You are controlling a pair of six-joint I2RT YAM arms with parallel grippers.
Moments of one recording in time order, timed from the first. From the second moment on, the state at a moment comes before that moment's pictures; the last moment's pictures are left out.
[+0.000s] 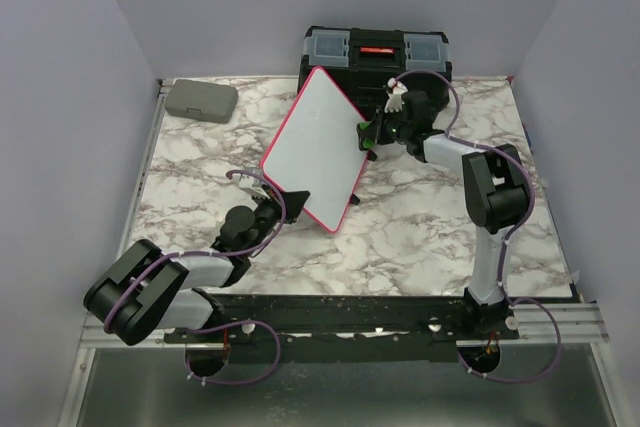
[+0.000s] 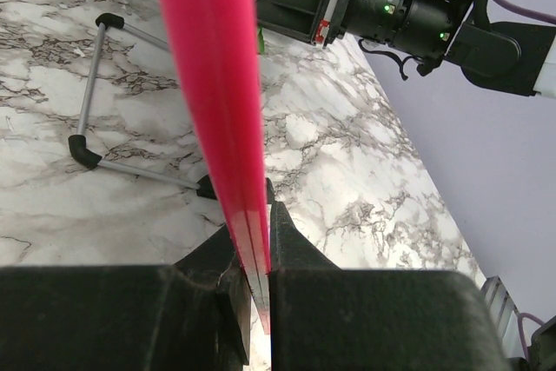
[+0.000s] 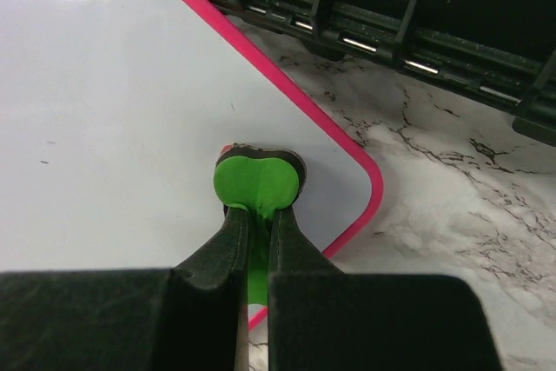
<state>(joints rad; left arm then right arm) -0.62 1.30 0.18 1.12 -0.01 -0.75 0.30 2.06 1.33 0.22 -0.37 0.24</state>
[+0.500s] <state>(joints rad) -0.62 1.29 0.18 1.11 0.00 -0.75 0.31 2.06 1.34 0.24 -0.31 0.28</state>
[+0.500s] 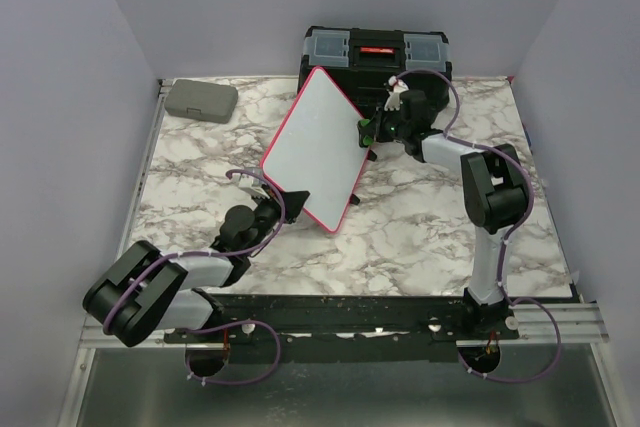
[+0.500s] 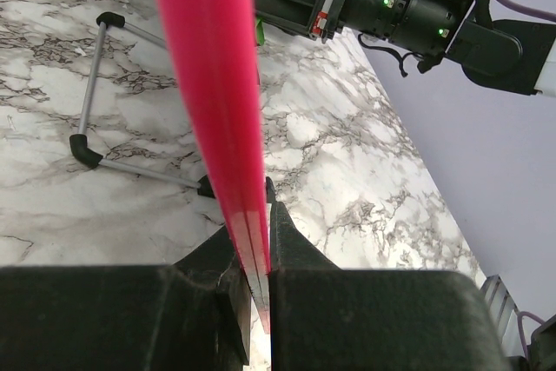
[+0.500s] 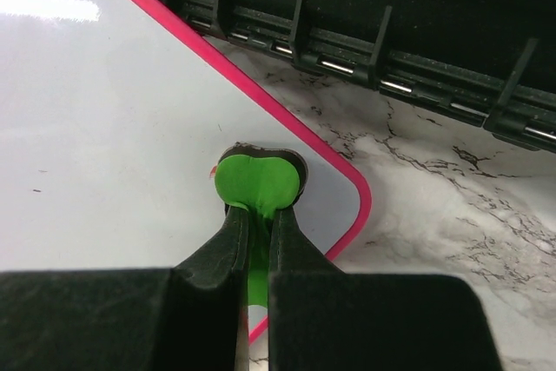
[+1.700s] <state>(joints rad) -0.58 1.20 0.20 0.99 0.05 -0.76 0.33 2.08 1.42 0.19 -0.32 0.10</state>
